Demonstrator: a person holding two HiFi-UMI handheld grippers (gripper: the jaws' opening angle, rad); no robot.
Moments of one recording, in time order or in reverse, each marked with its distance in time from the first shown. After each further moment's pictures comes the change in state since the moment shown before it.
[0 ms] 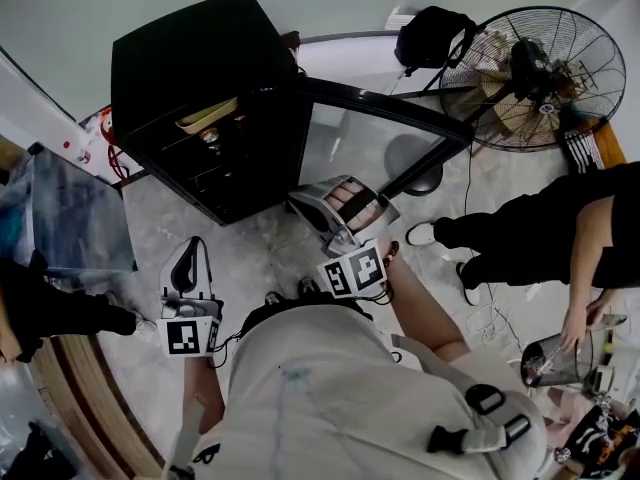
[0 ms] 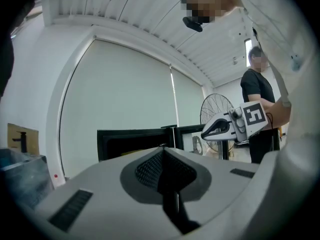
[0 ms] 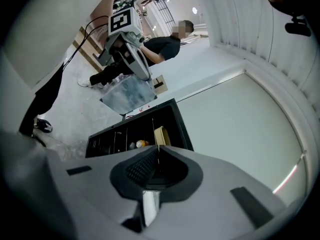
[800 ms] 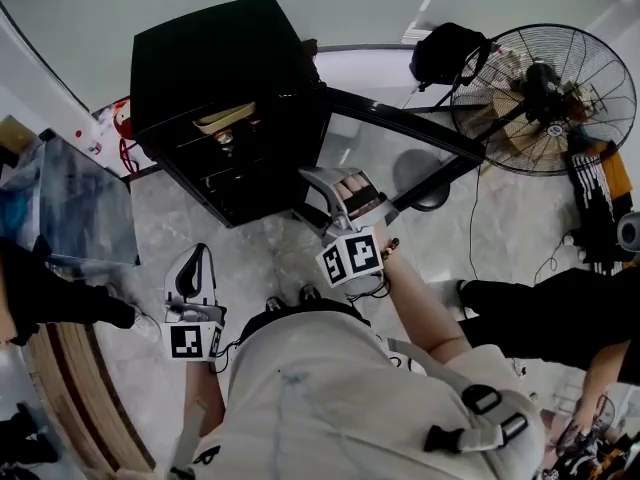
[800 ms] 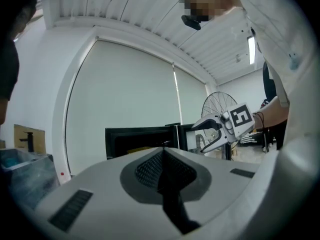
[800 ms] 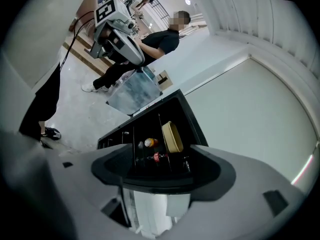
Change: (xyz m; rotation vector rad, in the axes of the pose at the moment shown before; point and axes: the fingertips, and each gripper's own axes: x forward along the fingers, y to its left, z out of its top) left arm -0.016 0.006 -0.005 0.003 0.024 0.045; right arm 0.036 0.010 -0.014 0.075 0.029 0.122
